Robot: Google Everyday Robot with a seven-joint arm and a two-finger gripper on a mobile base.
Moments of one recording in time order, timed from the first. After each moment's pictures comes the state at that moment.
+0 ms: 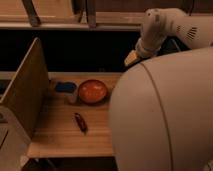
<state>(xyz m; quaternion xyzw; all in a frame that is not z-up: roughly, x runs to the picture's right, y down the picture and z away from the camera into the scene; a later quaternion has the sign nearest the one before) 0.162 -0.137 0.700 -0.05 -0.13 -0.80 0.58</state>
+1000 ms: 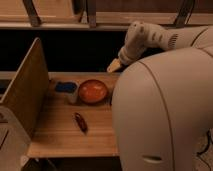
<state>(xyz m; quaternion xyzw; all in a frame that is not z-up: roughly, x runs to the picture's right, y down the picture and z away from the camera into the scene) 0.075 -0.114 0.751 0.04 -0.20 -0.84 0.50</state>
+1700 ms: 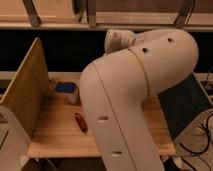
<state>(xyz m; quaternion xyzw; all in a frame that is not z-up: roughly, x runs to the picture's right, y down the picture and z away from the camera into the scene) 0.004 -0.085 0.838 0.00 -0.27 -0.86 0.43</state>
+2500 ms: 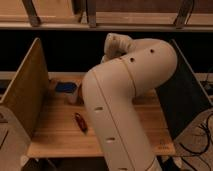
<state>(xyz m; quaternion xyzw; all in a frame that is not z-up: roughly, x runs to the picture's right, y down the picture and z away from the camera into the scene) -0.006 -0.083 0.879 0.01 -0.30 -0.84 0.45</state>
